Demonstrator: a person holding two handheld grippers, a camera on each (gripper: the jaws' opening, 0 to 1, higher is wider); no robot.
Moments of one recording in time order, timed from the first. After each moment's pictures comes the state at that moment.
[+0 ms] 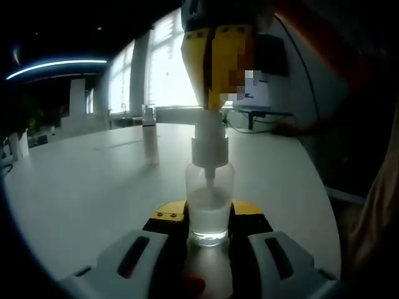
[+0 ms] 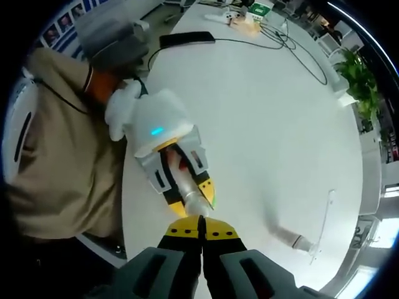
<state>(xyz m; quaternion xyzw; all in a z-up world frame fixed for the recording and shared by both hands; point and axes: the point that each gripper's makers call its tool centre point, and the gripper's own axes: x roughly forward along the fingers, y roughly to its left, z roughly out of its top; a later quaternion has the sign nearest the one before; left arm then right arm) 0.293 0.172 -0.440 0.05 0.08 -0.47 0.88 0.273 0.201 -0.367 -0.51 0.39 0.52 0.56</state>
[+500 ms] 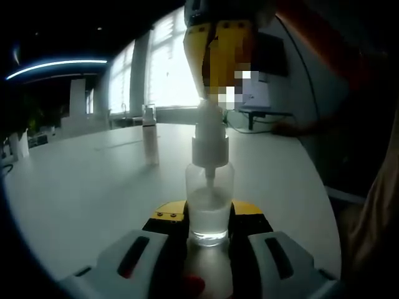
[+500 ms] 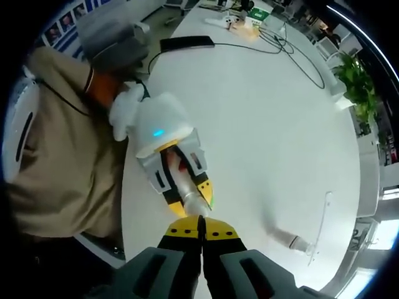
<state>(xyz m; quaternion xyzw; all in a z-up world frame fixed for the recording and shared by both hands) 0.292 0.172 -0.440 0.05 0.08 -0.47 0.88 0.273 0.201 -0.360 -0.51 0.38 0.53 0.57</state>
